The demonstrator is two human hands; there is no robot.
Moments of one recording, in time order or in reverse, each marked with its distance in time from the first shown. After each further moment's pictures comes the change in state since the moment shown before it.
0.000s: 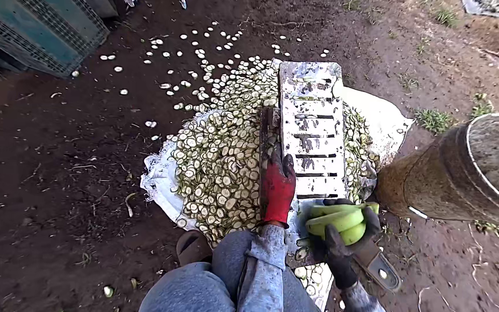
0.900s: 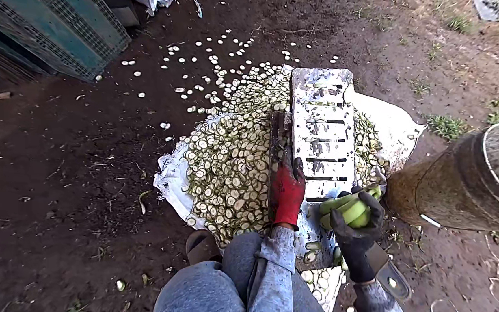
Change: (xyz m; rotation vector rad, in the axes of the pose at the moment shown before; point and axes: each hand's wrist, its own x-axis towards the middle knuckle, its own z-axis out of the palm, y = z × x) left_hand -0.002 0.004 -0.005 -0.050 -0.011 -0.005; right_hand 0.028 -0.009 0.012 -0.291 -0.033 -0.050
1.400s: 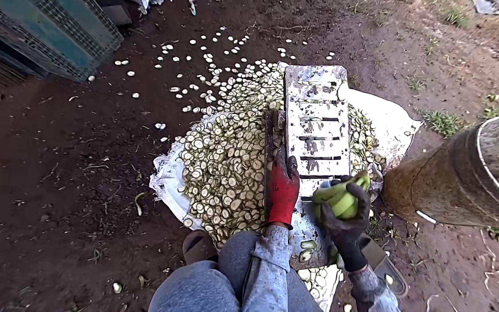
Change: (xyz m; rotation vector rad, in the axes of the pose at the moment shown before) left_hand 0.003 -0.002 0.002 0.007 0.009 0.011; right_hand 0.011 0.023 0.005 0.025 -0.067 -0.042
